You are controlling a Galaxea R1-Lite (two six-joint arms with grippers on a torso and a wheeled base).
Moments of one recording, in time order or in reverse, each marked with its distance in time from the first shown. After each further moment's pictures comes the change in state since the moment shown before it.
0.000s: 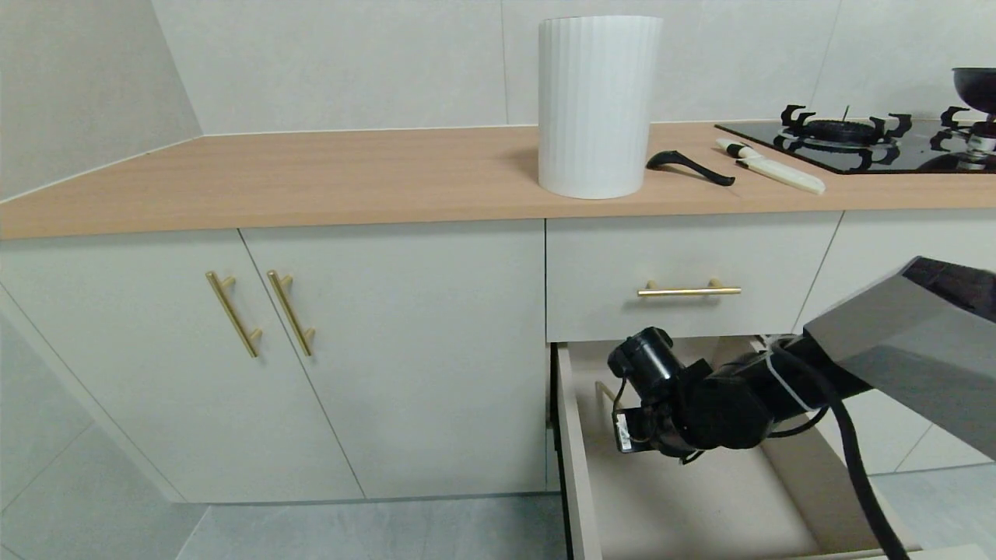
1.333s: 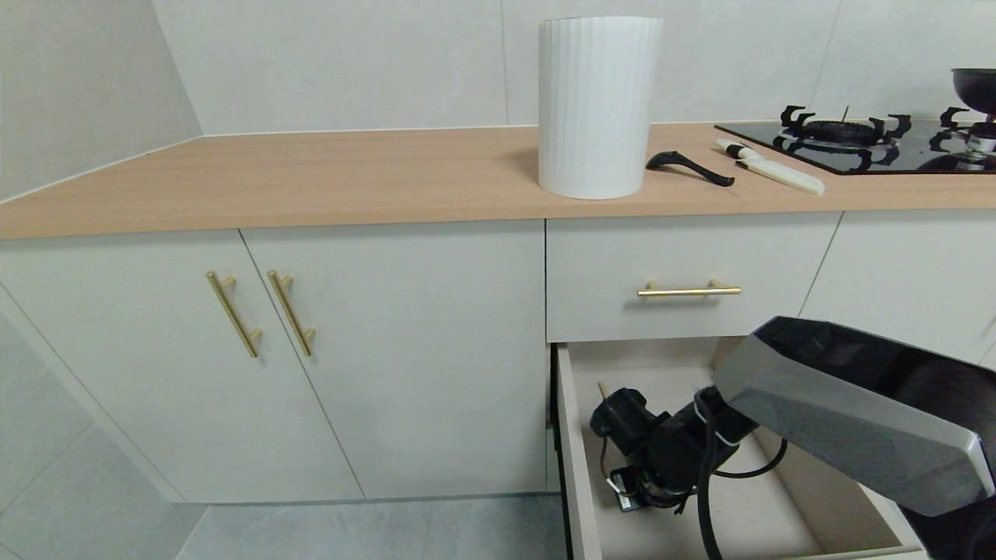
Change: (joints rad) left arm 0.000 0.000 0.000 0.000 0.000 0.000; right arm 0.002 0.252 -0.046 0.045 -0.003 -0.032
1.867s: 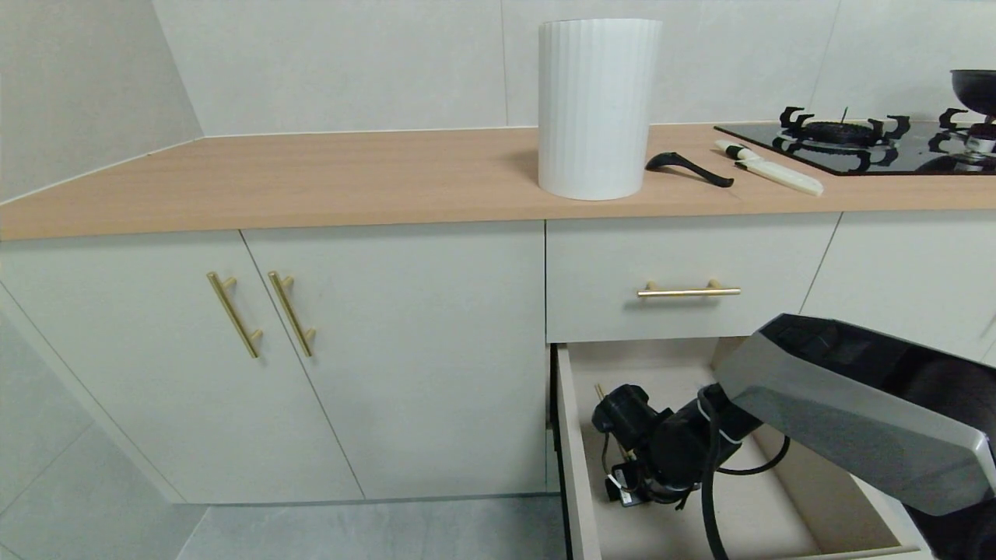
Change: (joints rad) left arm 0.000 0.000 0.000 0.000 0.000 0.000; right arm 0.000 -0.004 0.000 -0.001 -0.001 0.000
